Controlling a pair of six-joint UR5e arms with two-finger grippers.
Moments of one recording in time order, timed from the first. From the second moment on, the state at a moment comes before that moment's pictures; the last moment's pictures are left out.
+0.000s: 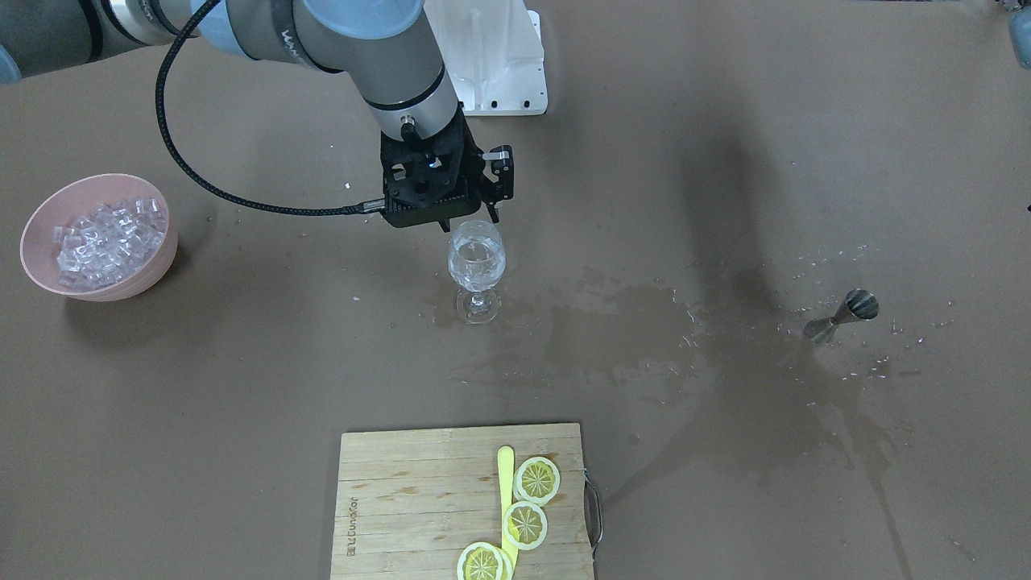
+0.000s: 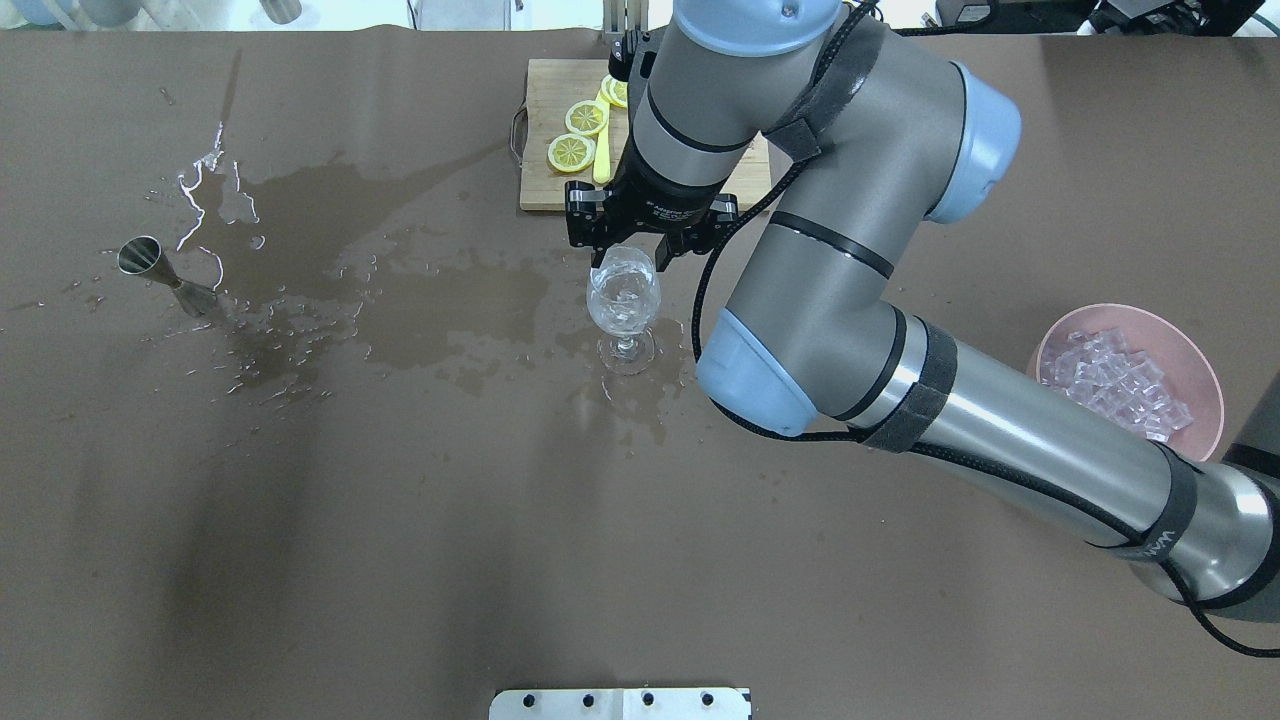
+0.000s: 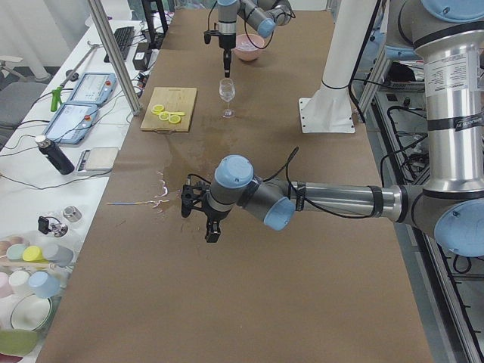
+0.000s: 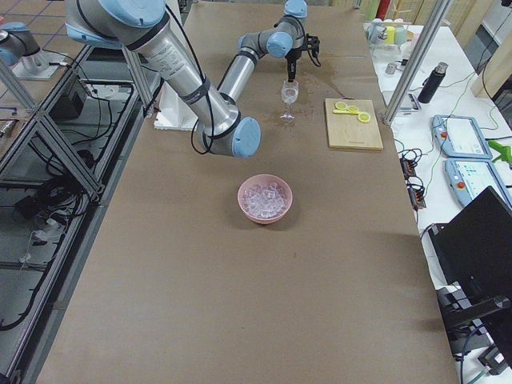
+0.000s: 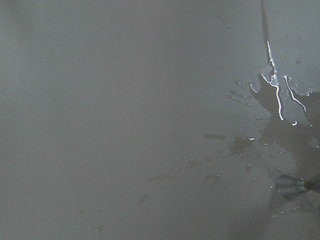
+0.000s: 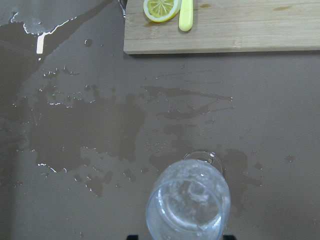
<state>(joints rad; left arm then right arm) -1.47 -1.41 -1.76 -2.10 -2.31 -0.58 0.70 -0.69 1.68 -1.66 2.10 1.11</state>
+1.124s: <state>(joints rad) -1.47 -1.41 -1.77 -2.10 -2.30 -0.57 1.08 -1.35 1.98 -1.67 2.29 0.52</state>
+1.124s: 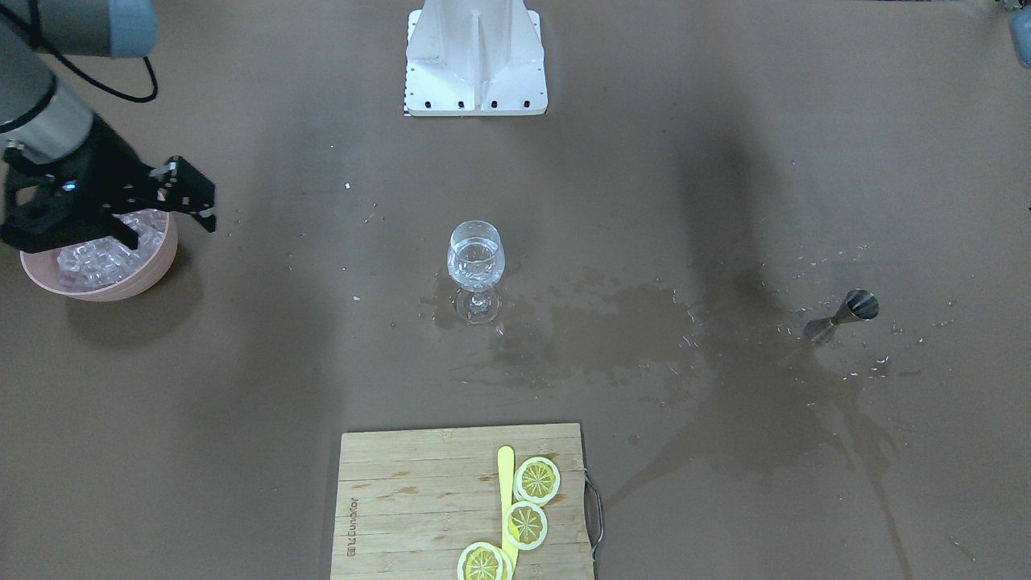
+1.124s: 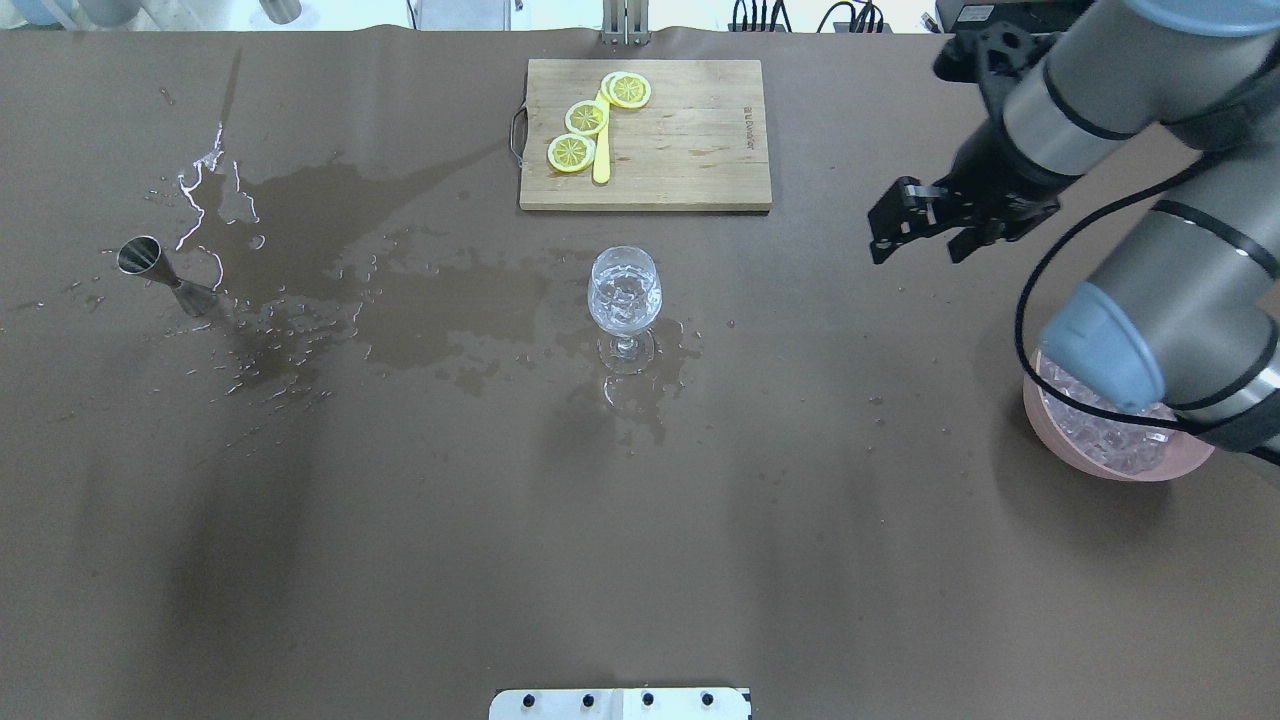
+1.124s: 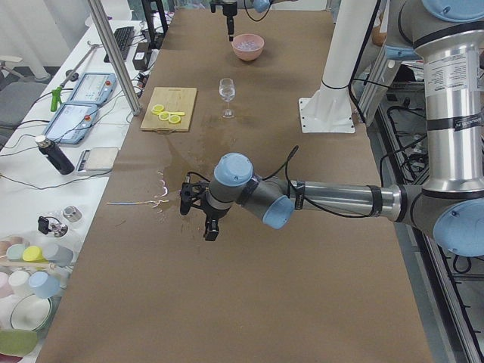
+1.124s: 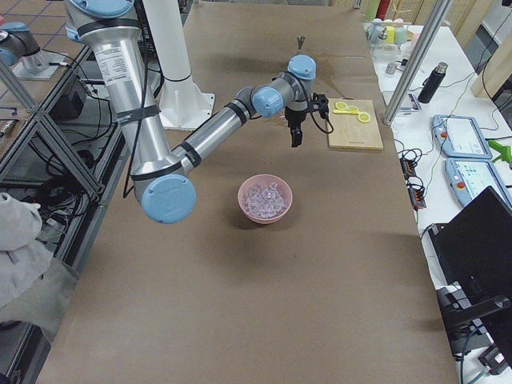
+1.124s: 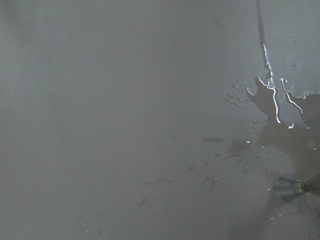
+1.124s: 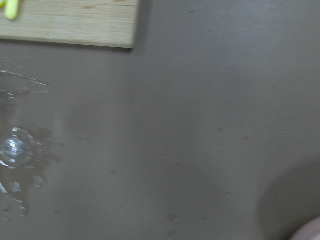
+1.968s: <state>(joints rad) -1.51 -1.50 -1.82 -1.64 -2.36 -0.20 1.53 -1.63 1.77 -1.66 2.30 -0.23</state>
